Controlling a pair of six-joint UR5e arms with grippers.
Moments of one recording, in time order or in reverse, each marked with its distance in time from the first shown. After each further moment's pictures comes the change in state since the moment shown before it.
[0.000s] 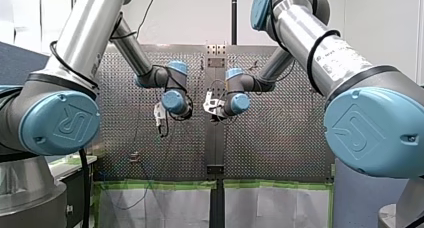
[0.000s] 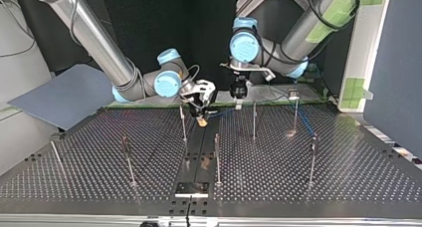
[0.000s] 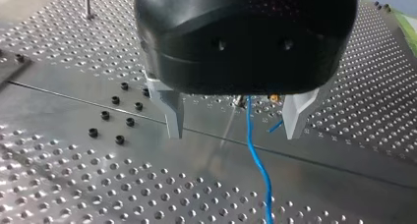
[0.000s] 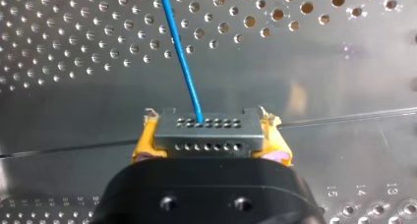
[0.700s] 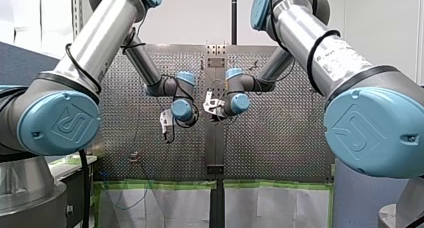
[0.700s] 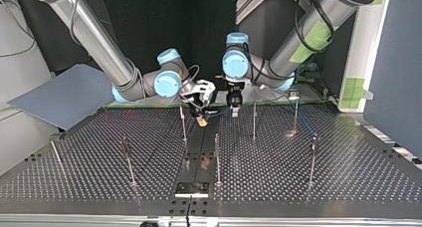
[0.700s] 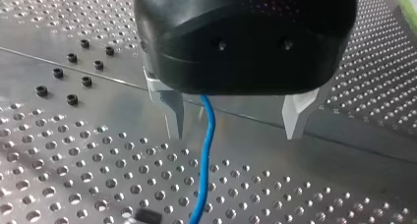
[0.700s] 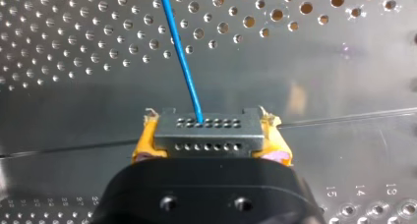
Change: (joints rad) left arm -0.004 -0.153 0.149 -0.022 -0.041 -0.006; right arm 0.000 0.000 0.000 -0.001 0.000 0.000
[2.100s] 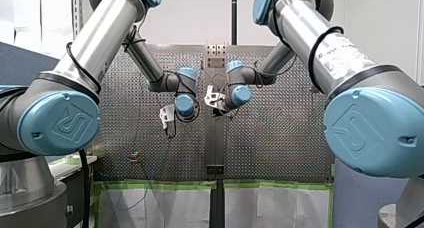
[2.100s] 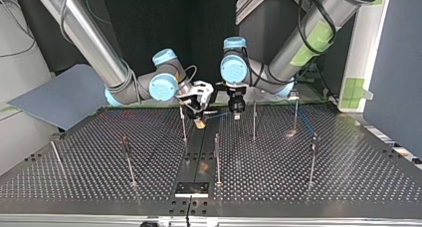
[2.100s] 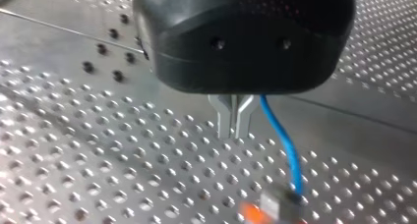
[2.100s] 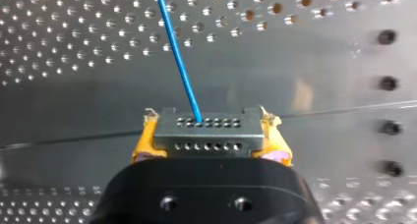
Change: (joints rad) left arm -0.002 0.020 0.050 -0.048 -0.083 -0.050; right arm -0.006 -0.046 -0.019 0.094 -0.001 -0.003
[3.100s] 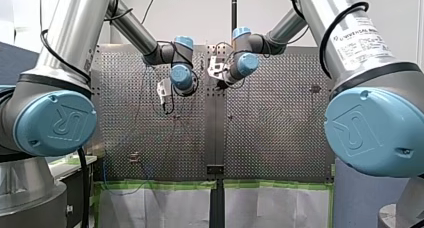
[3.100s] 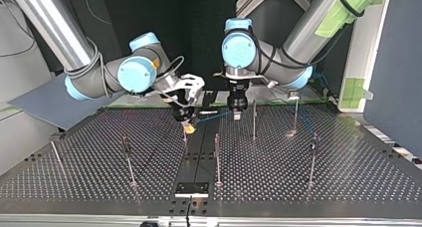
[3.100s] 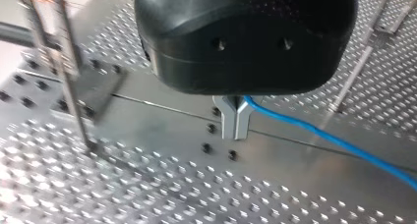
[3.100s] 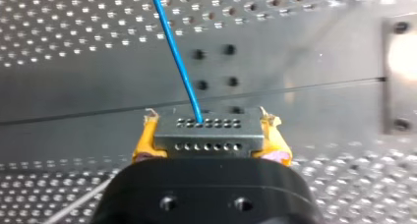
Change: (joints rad) left arm -0.038 0.254 -0.054 -0.133 0.006 0.029; right arm -0.005 -0.252 0.099 0.074 0.002 -0.048
